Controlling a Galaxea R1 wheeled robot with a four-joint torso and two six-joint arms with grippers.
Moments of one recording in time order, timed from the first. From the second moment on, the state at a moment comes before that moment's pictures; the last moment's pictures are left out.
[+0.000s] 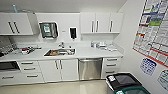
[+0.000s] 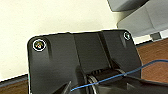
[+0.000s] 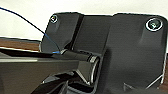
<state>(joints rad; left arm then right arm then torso) 1.43 2.92 -2.51 0.05 -0.03 0.05 -1.54 2.94 -2.52 -0.16 0.04 -0.08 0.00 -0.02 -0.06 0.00</state>
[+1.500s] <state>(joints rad) 1.43 2.91 -2.51 0.05 -0.02 0.05 -1.54 2.94 -2.52 -0.16 0.04 -0.08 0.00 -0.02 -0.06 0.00</state>
